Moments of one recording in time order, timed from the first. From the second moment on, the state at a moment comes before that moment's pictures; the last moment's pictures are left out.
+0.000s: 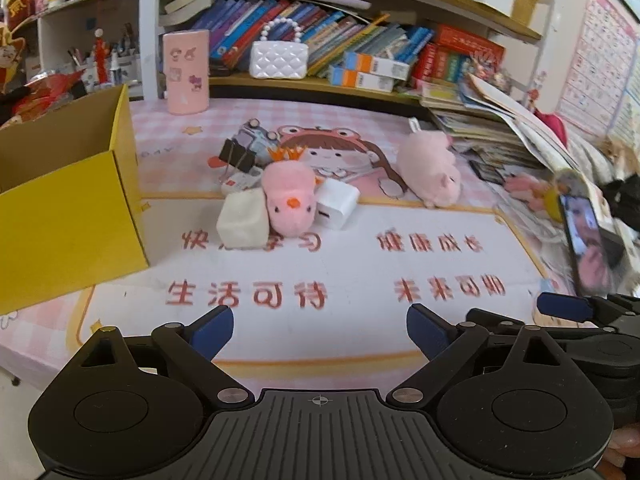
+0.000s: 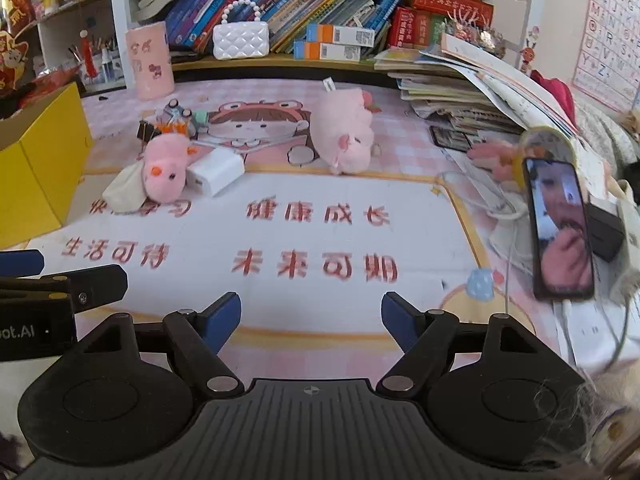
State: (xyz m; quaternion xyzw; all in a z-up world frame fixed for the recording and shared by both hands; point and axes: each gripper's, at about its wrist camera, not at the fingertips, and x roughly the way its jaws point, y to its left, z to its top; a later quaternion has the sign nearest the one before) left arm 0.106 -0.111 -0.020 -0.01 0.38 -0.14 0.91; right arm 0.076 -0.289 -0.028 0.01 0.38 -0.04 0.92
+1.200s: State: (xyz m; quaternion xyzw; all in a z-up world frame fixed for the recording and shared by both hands) left arm 0.261 -0.097 -0.067 -0.01 0.42 0.00 0.91; right arm 0.286 -0.358 -0.034 -0.03 0.36 0.01 0.93
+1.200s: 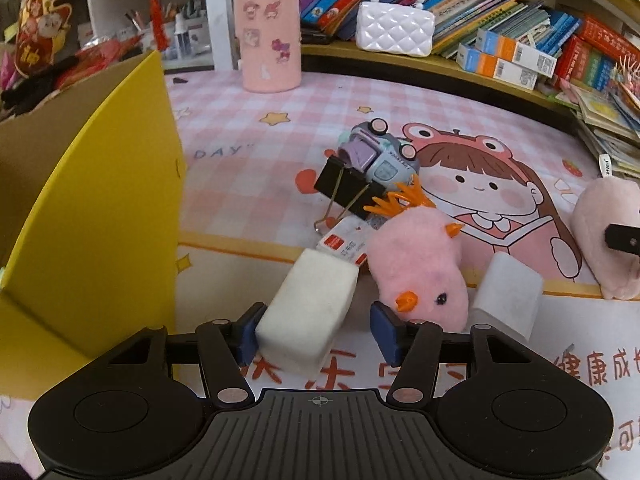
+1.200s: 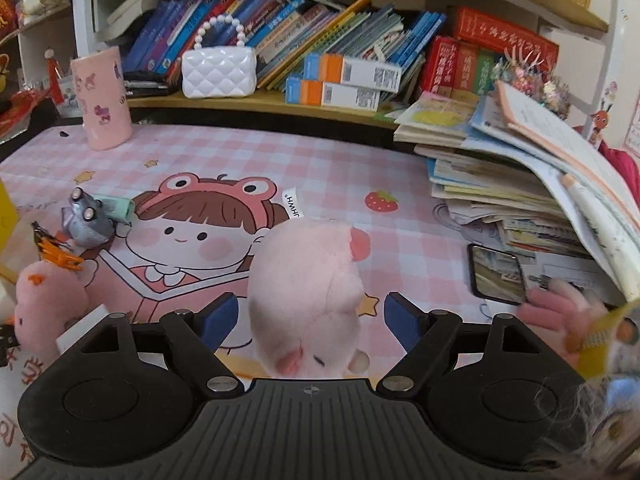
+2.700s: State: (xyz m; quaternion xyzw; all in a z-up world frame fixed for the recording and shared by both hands) left arm 0.080 -0.015 0.001 0.03 0.36 -0.23 0.91; right arm 0.049 -0.224 -0.013 0.03 0.39 0.02 0.92
